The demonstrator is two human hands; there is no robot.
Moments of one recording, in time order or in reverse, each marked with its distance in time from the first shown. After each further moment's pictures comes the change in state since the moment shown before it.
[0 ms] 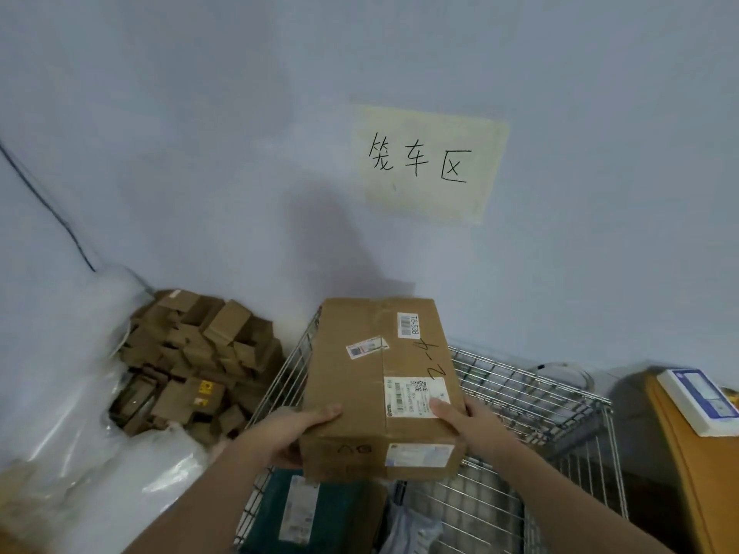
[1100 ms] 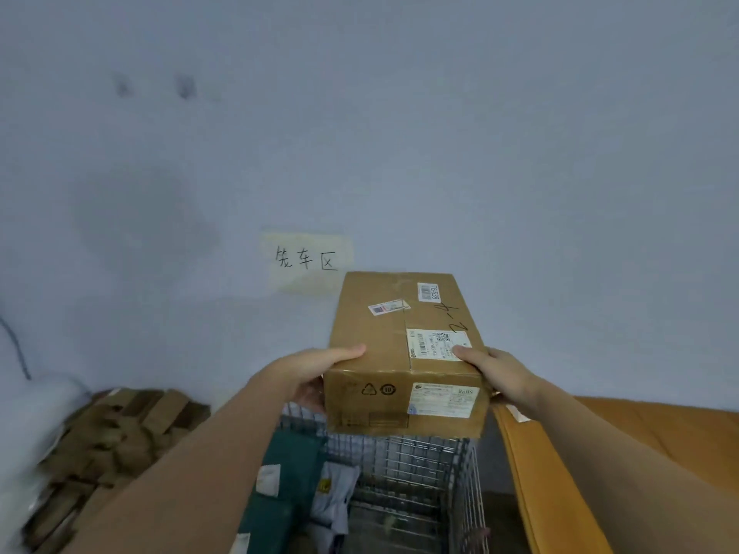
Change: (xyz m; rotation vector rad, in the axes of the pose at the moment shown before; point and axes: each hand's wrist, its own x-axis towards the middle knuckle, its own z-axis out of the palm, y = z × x) left_hand -0.271 0.126 0.194 0.270 -0.115 0.395; right_hand -0.298 -0.046 -0.220 -0.011 0.358 -0.179
